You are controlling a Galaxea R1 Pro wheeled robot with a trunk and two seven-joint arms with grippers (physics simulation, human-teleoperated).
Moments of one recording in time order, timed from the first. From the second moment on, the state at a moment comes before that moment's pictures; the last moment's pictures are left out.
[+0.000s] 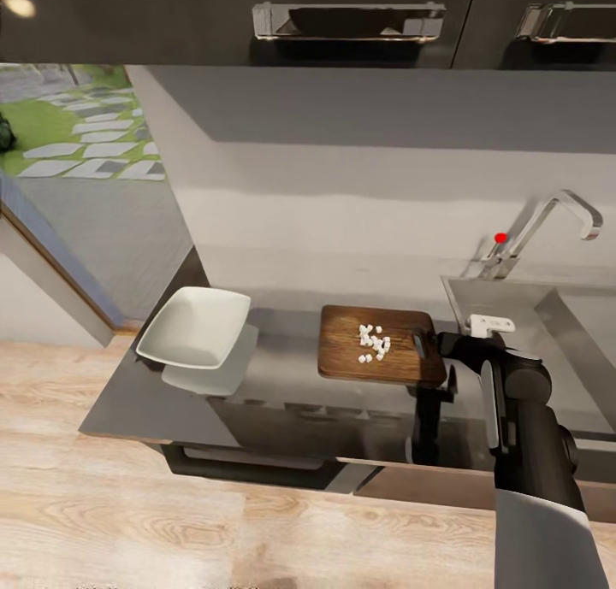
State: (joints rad) left arm 0.21 -0.03 0.10 -0.61 -0.11 -0.14 -0.01; right arm -0.65 0.04 -0.28 -1.55 0.20 0.88 0.18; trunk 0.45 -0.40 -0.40
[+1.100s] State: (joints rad) left arm 0.21 -0.03 0.10 -0.60 -0.11 -0.14 -0.01; right arm -0.65 0.03 -0.28 -1.54 0.20 0.88 0.16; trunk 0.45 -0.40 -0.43
